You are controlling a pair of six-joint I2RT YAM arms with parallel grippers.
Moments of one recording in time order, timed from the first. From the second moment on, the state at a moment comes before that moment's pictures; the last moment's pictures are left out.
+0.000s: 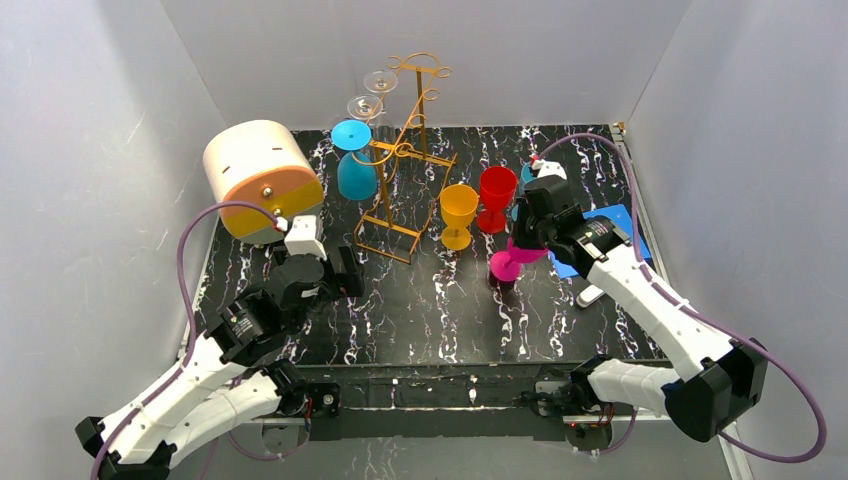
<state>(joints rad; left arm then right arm) -0.83 0.64 0.80 -0.70 -0.52 -0.56 0.58 1.16 1.10 -0.70 0.18 0.48</state>
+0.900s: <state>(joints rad) -0.83 0.77 0.85 -0.63 -0.46 -0.48 0.42 1.35 1.14 -0.56 0.29 0.38</state>
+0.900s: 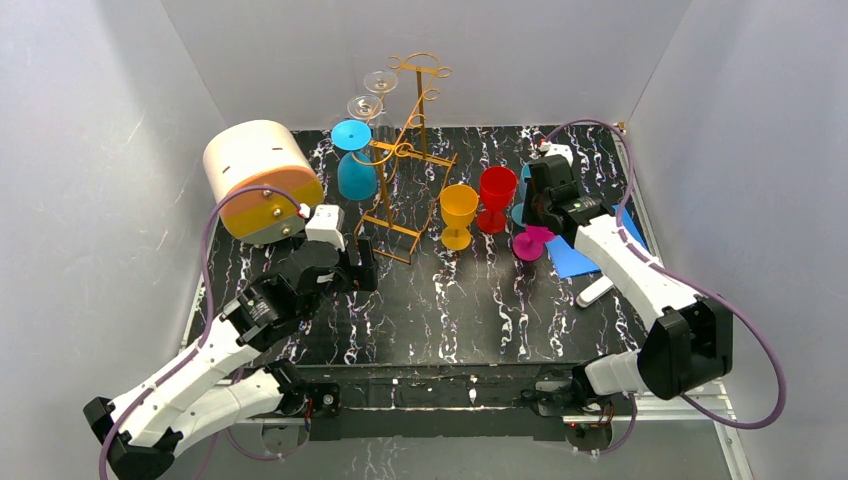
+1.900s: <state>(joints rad) -0.83 0.73 0.85 -0.65 -0.46 -0.49 0.42 1.41 1.18 -0.57 0.24 0.30</state>
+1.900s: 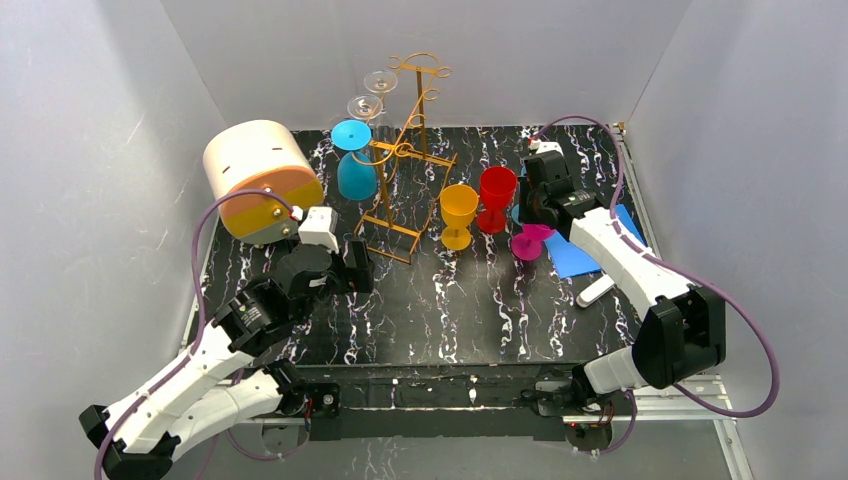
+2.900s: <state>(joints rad) -0.83 0.71 0.85 -0.67 -0.46 -0.49 0.42 1.48 1.27 -0.60 0.23 0.29</state>
